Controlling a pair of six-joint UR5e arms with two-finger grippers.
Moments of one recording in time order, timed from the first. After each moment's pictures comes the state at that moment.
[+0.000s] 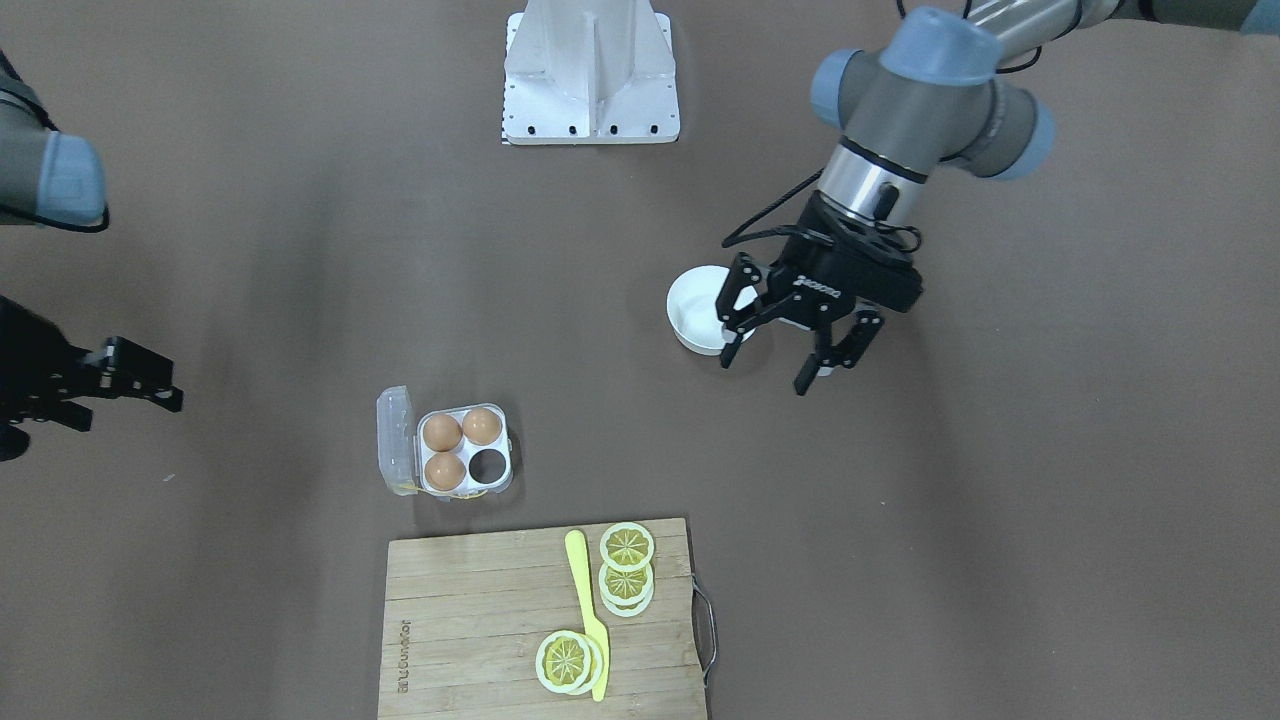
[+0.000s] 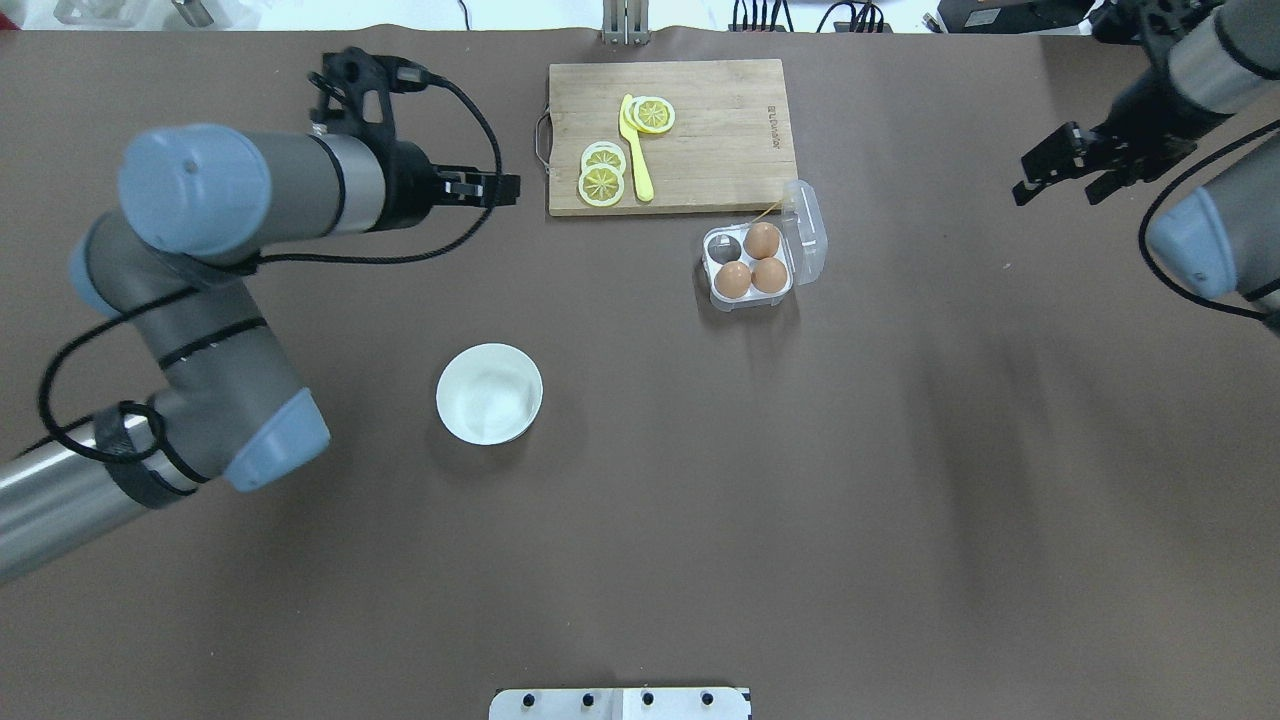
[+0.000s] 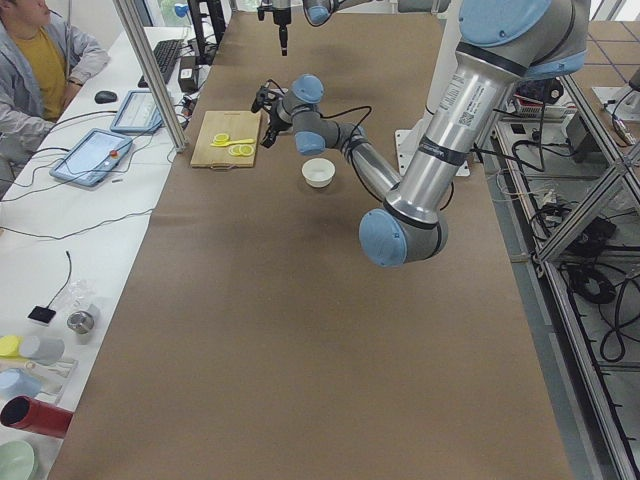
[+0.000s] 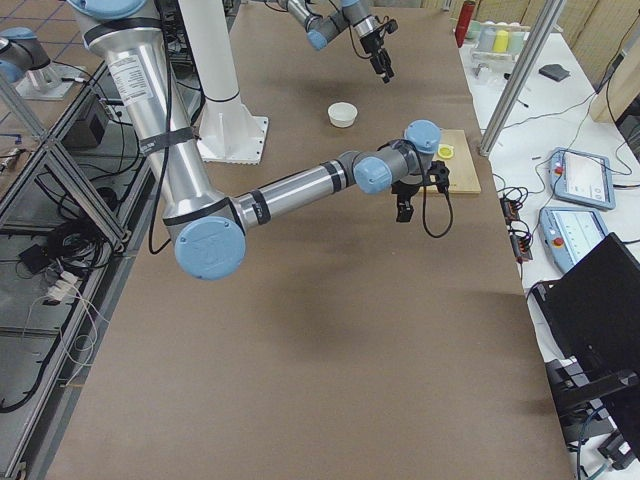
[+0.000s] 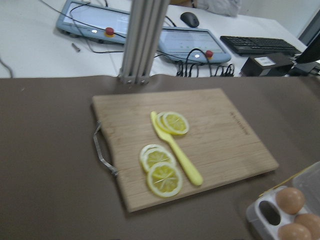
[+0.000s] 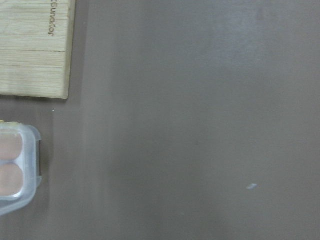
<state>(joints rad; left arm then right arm) -0.83 -2.05 -1.75 -2.08 -1.87 -1.02 1.08 -1.18 1.61 -1.41 2.31 0.64</state>
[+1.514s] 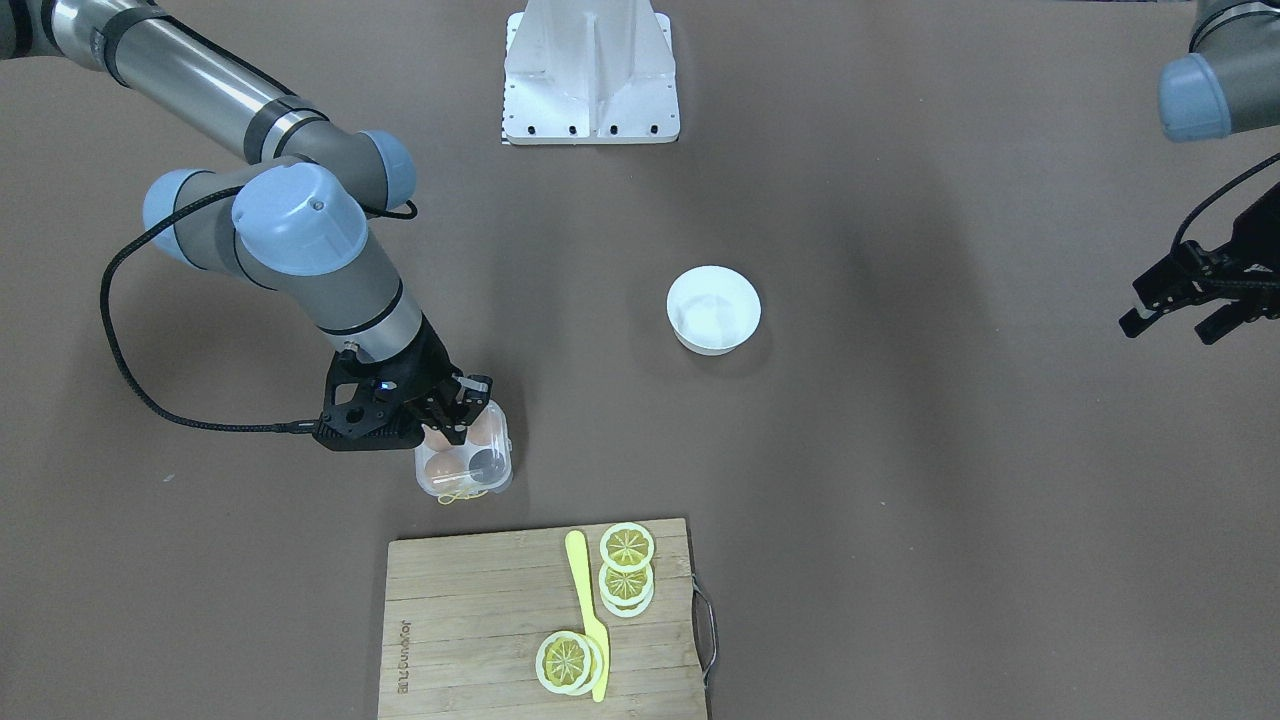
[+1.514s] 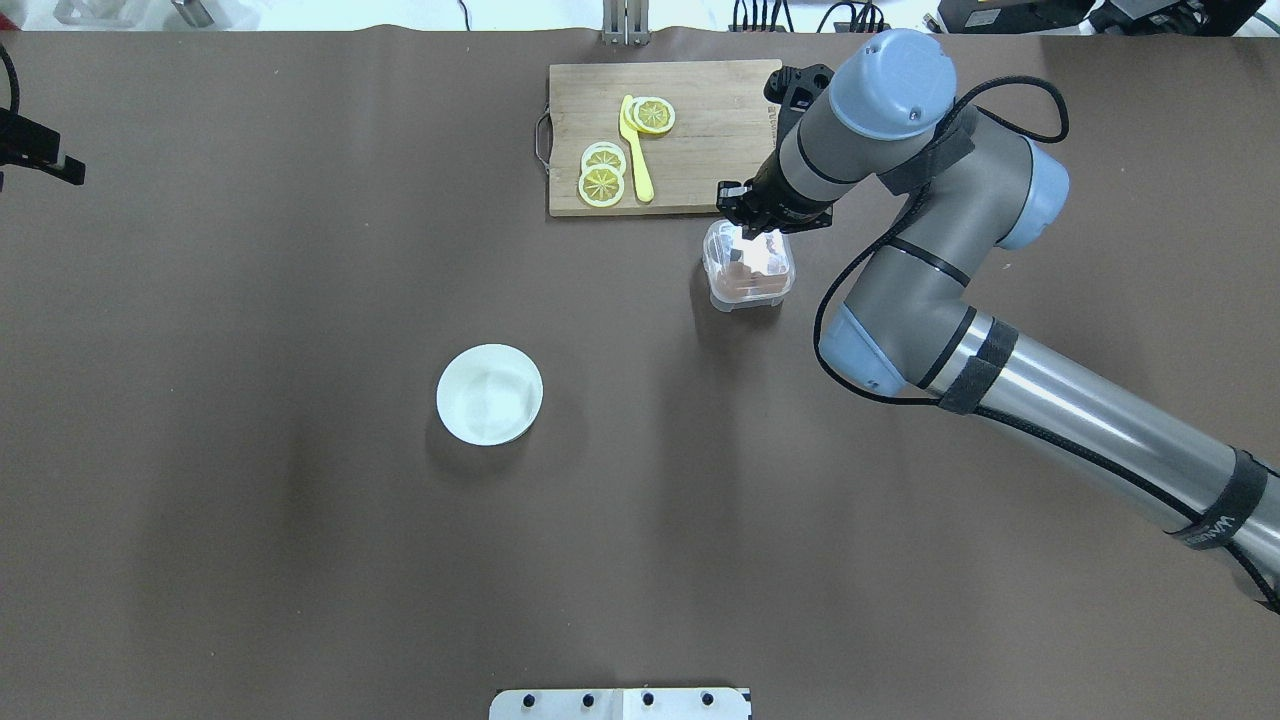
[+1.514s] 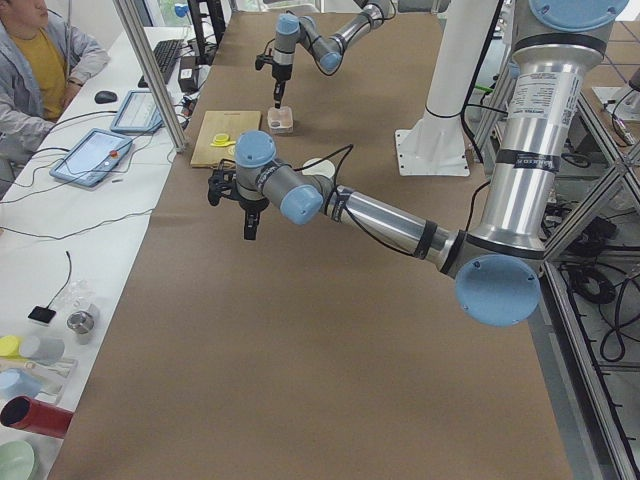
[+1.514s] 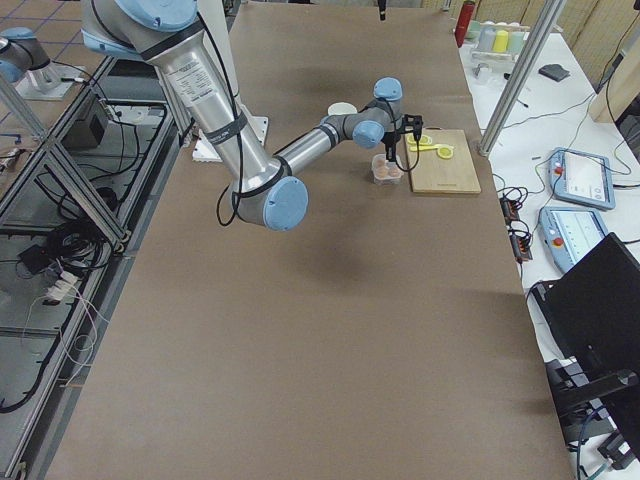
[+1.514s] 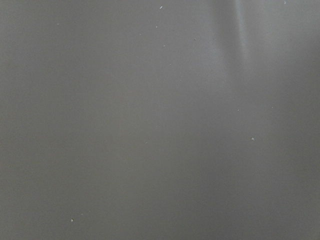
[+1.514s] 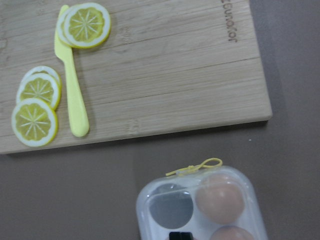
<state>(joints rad) -1.28 -1.73 -1.76 -1.88 -2.37 -0.67 0.77 -0.89 1.45 -1.21 1.99 1.20</state>
